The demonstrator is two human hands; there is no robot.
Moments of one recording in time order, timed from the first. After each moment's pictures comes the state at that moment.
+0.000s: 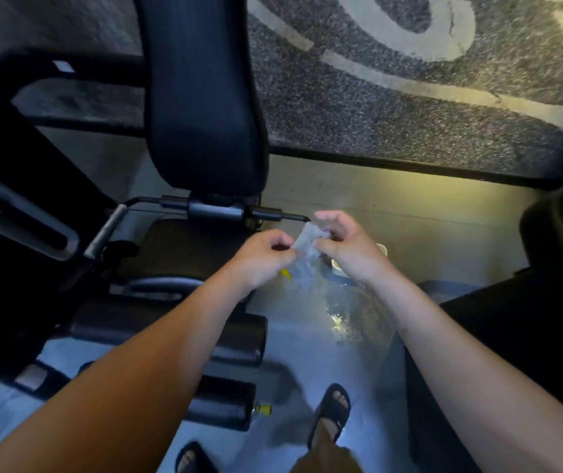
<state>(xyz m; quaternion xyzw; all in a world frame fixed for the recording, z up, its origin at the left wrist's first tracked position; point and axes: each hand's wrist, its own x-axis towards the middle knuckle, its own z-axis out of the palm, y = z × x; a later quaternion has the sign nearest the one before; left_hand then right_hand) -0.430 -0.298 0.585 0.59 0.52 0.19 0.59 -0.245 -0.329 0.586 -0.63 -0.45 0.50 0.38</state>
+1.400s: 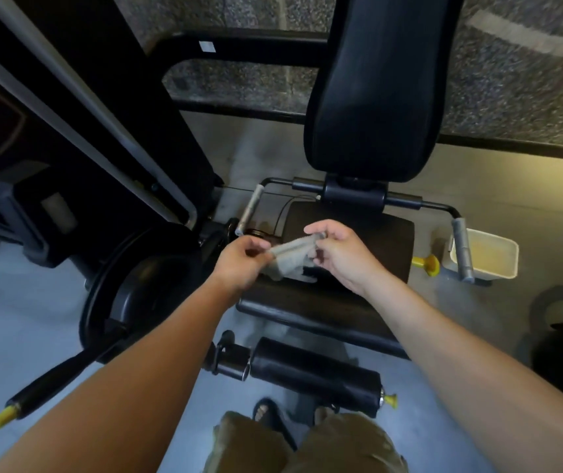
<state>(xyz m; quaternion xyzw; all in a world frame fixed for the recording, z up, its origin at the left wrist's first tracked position) -0.842 -0.260 0.547 0.45 0.69 0.26 0.51 -0.635 -0.266 0.566 -0.56 -0.33 0.67 0.36</state>
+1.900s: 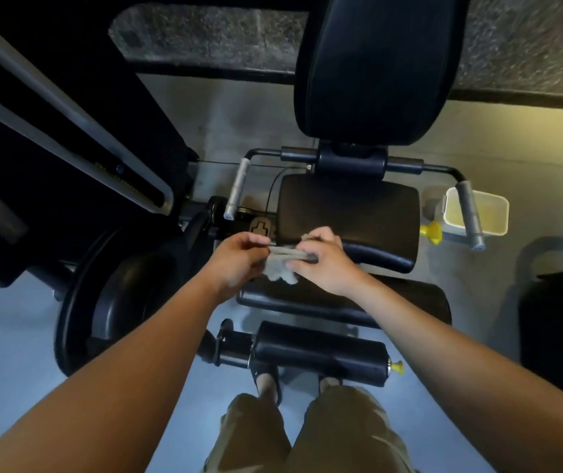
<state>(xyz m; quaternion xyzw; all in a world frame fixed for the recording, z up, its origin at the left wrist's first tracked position) -0.885 -0.221 0.483 0.33 0.60 0.21 0.70 -0.676 -0.257 0.471 -0.61 -0.58 0.52 0.13</state>
